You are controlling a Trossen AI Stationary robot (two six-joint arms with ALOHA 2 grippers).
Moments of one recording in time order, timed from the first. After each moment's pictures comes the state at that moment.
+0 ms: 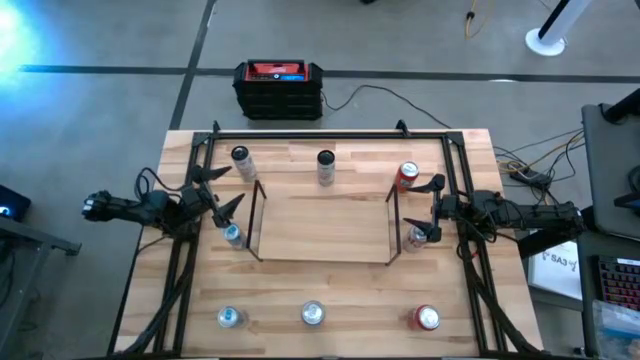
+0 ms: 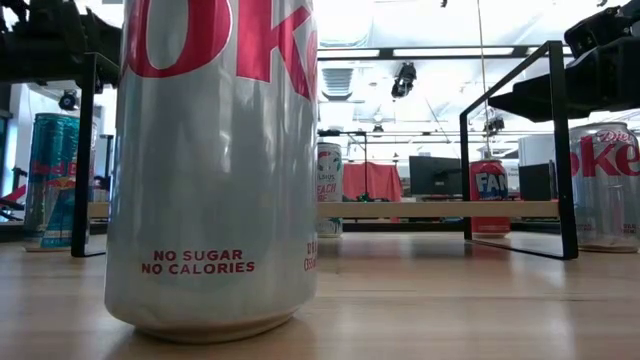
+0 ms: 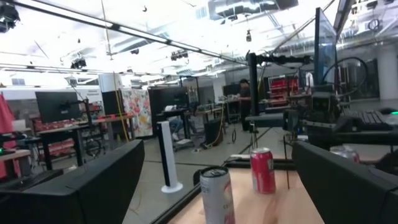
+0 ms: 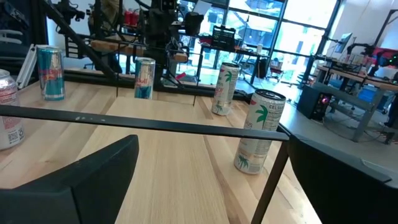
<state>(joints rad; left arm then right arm) -0.20 0.00 0.02 0.36 -0.64 0.35 -0.01 0.05 0.03 -0.02 0.12 -0.17</state>
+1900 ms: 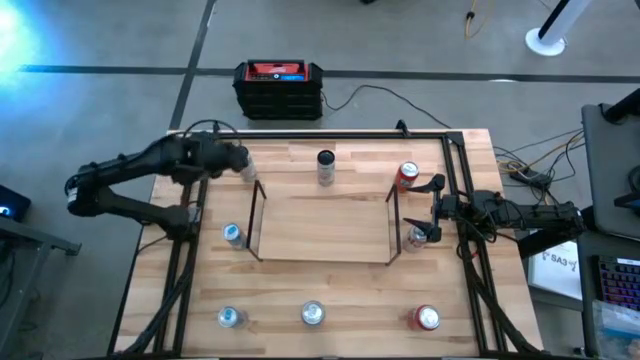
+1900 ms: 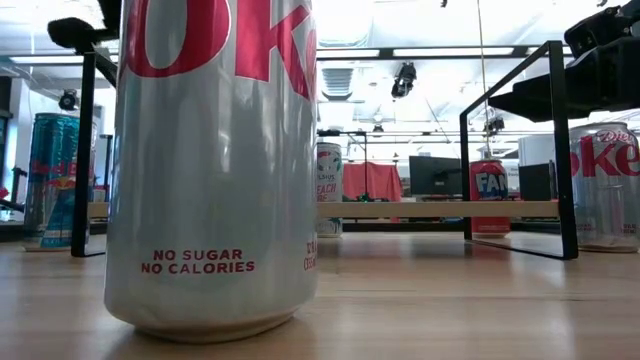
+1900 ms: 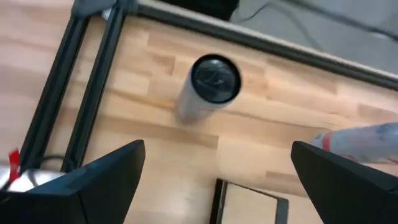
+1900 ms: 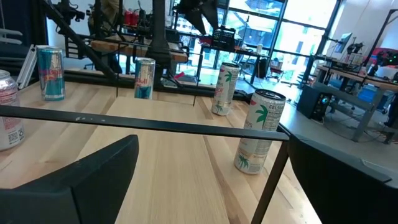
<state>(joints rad) 0.26 1.13 1.26 -1.41 -0.52 -1.50 -0.01 0.05 0.03 -0.02 0.12 -0.17</state>
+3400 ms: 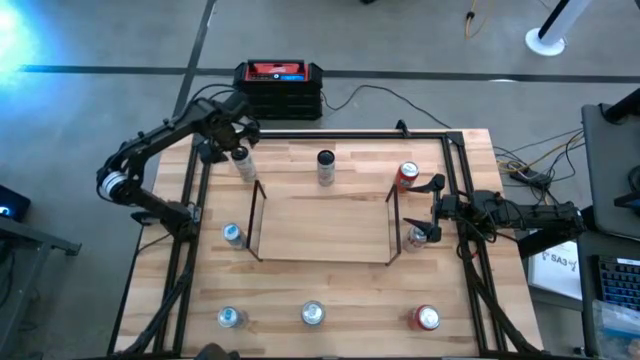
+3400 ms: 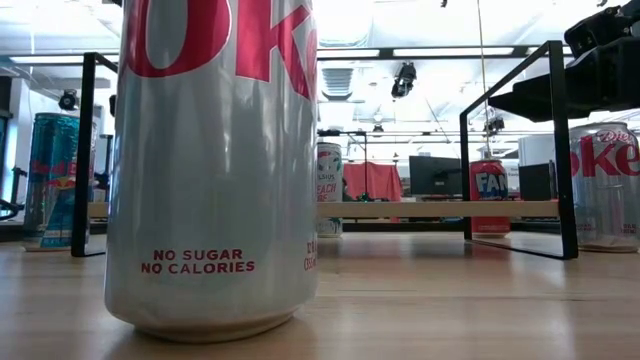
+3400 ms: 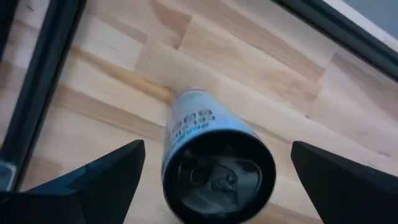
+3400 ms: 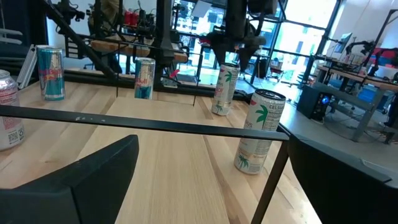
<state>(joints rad) 0.86 1.45 1.24 -1.14 -0.05 -1.17 -0.01 0.05 0.03 -0.02 0.12 -0.17</state>
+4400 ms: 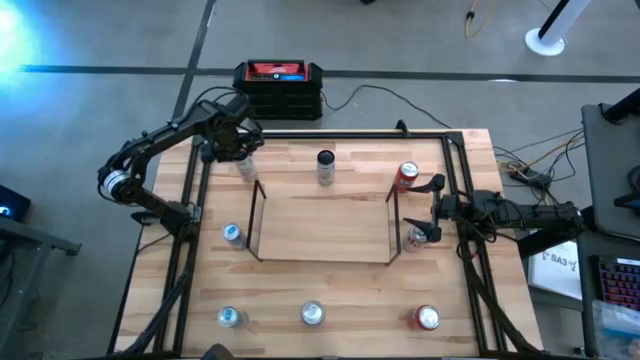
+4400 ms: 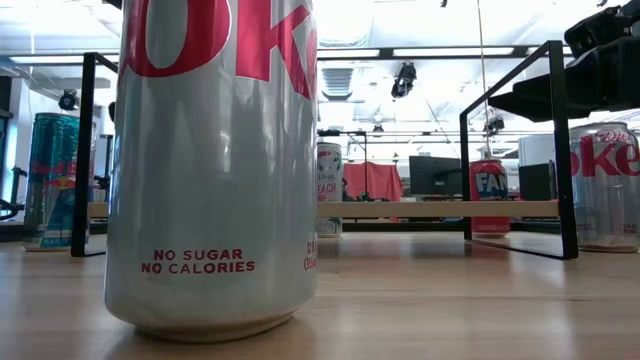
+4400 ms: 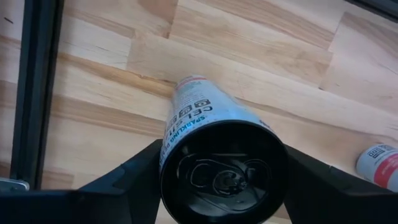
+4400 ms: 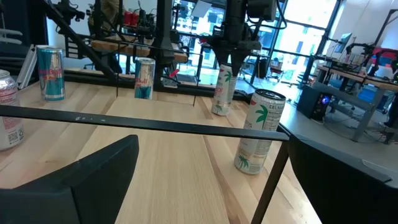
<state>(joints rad) 0.85 1.47 1.21 -1.13 -0.01 -1.03 -0.01 0.05 0.03 -0.02 0.12 -0.17</state>
